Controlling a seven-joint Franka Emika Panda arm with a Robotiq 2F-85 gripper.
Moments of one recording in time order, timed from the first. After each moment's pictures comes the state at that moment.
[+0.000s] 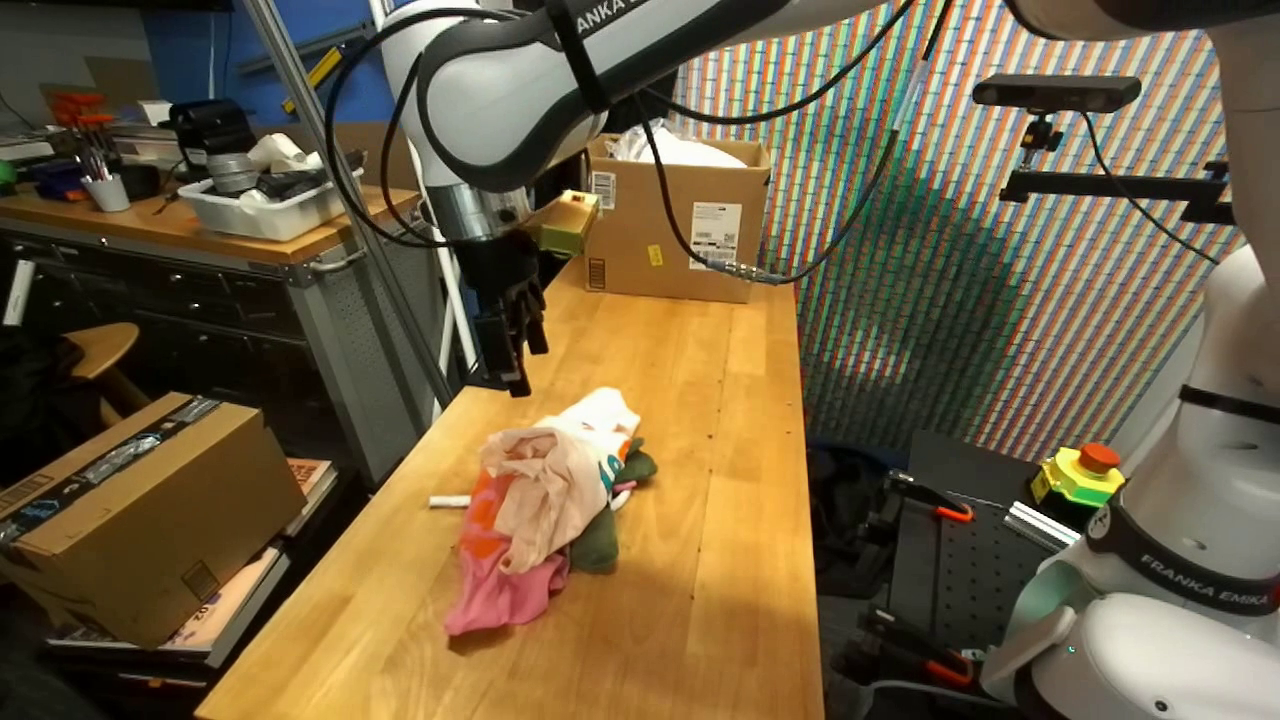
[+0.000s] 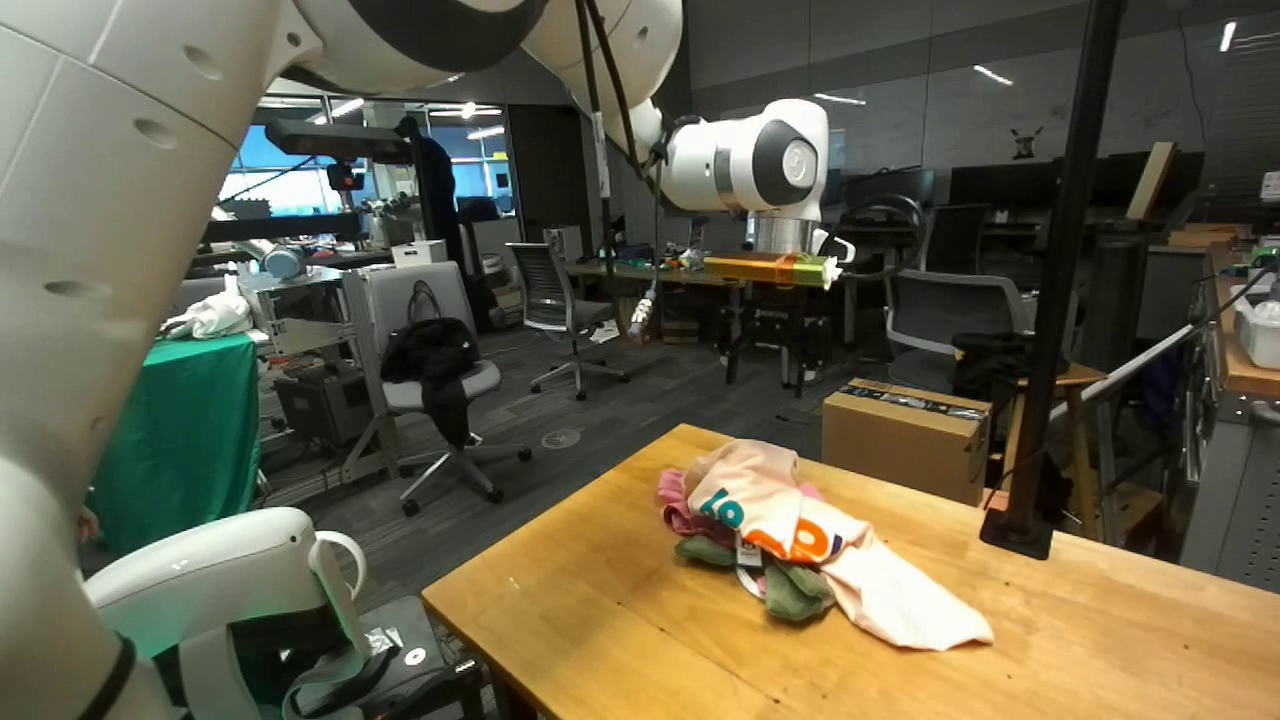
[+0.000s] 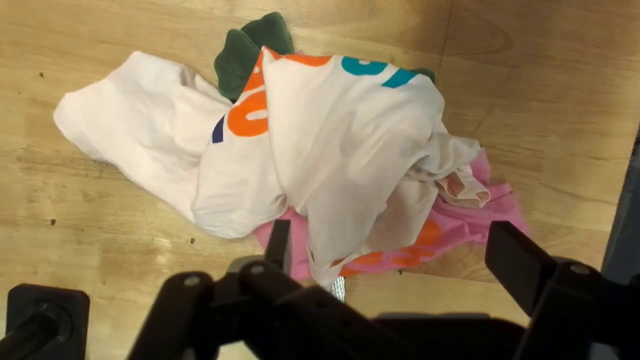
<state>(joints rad) 0.15 0.55 0.11 -1.51 -0.07 1.88 -0.20</state>
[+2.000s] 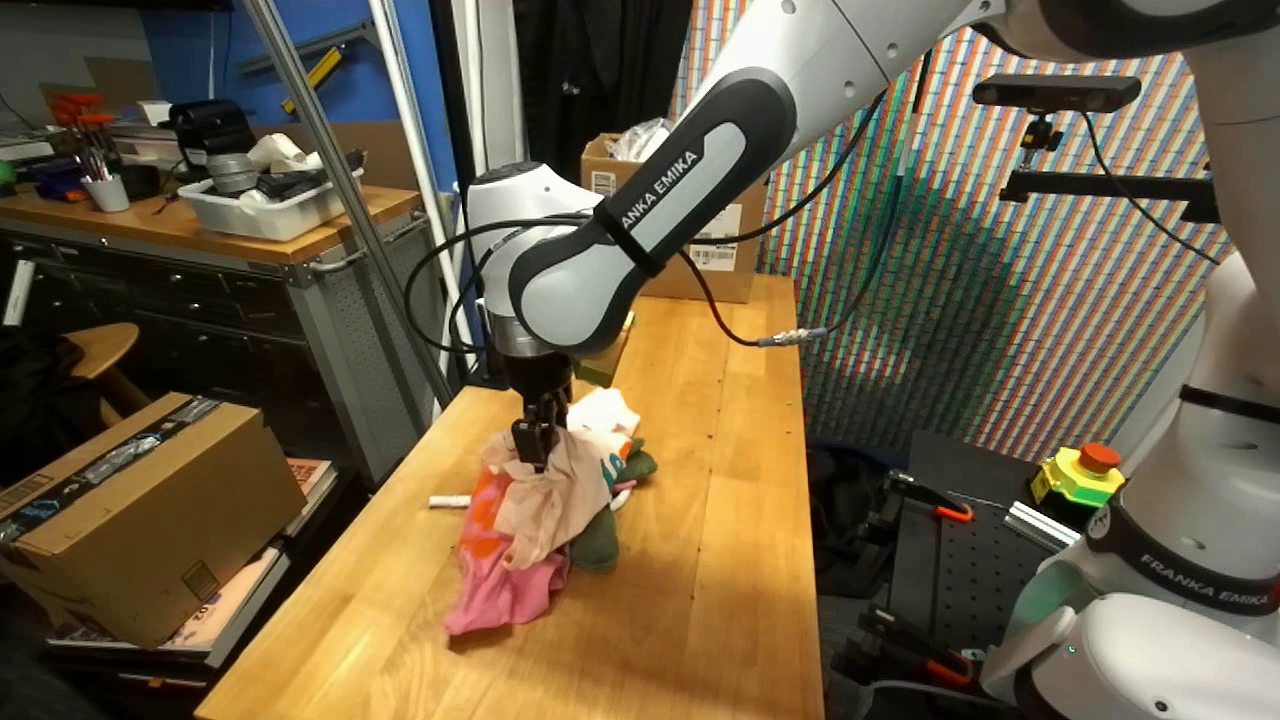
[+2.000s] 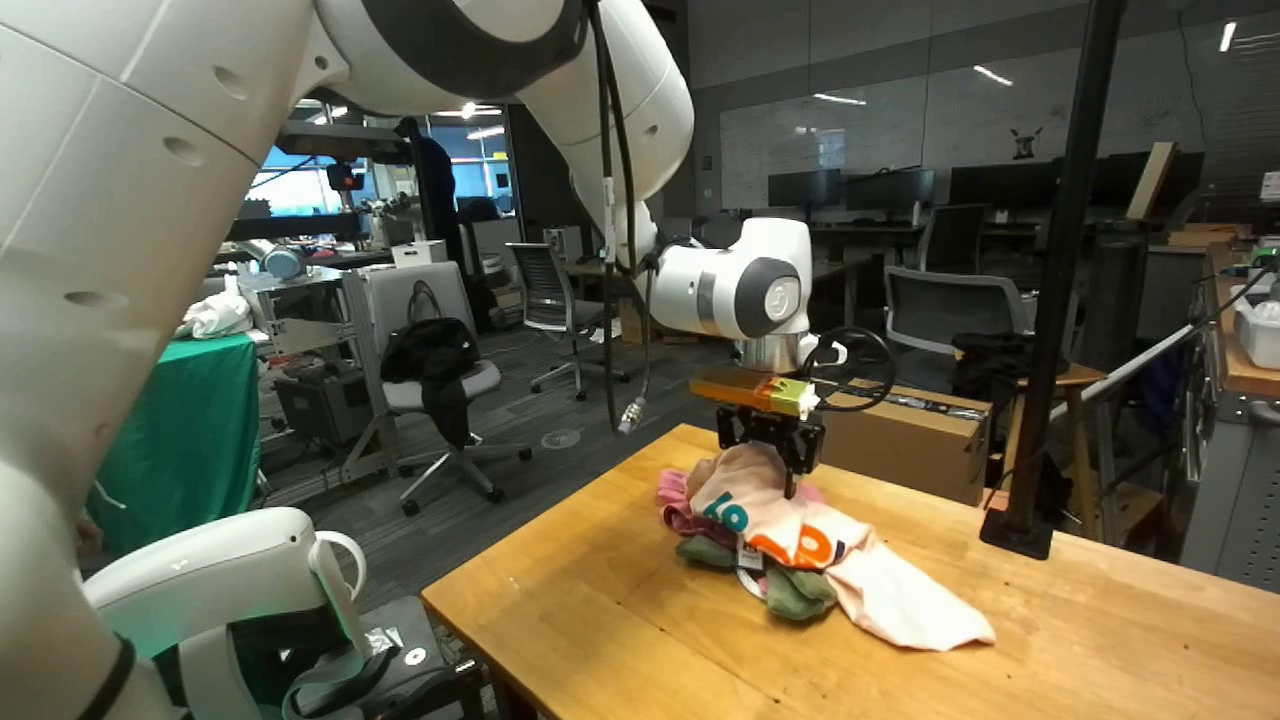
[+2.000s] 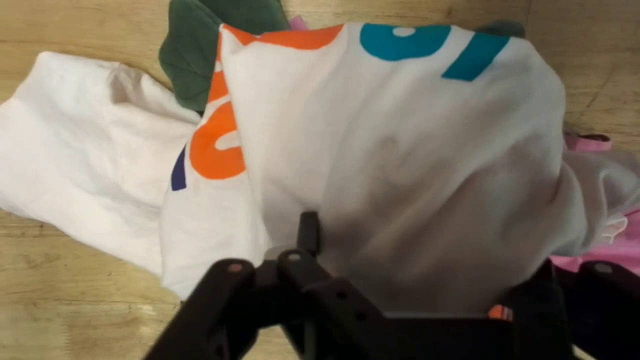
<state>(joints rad) 0.15 0.61 0.09 -1.79 -0.10 2.35 -0.08</state>
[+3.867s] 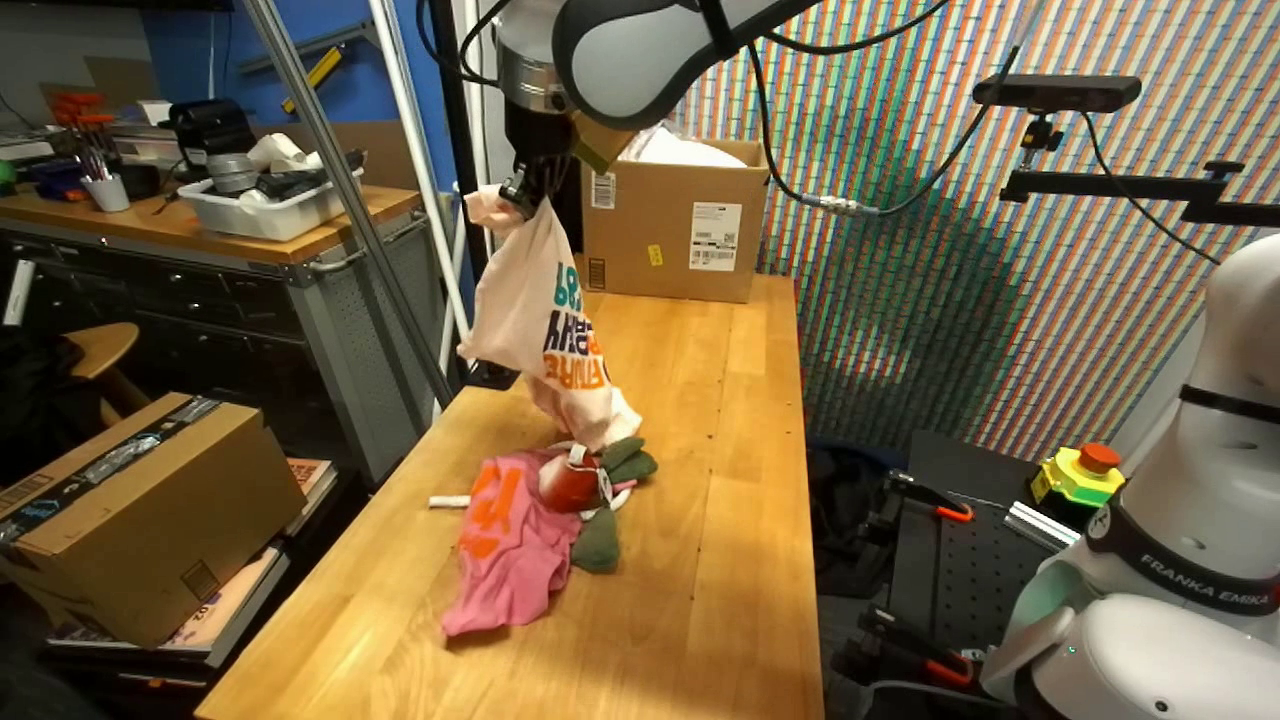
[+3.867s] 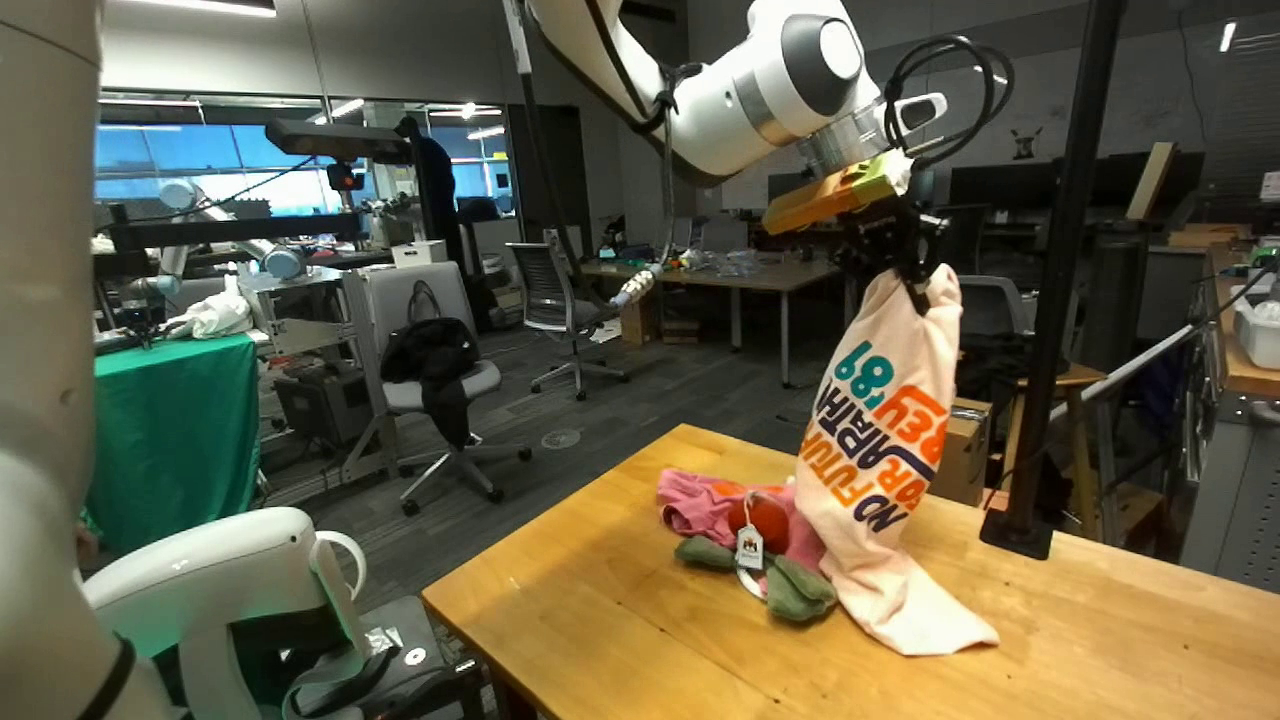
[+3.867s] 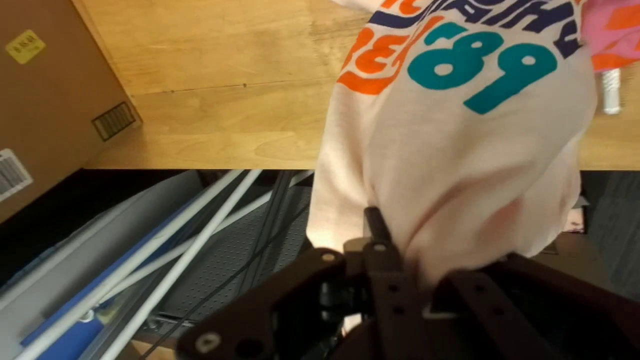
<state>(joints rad) 0.14 0.29 -0.05 -1.73 -0.41 2.35 0.17</state>
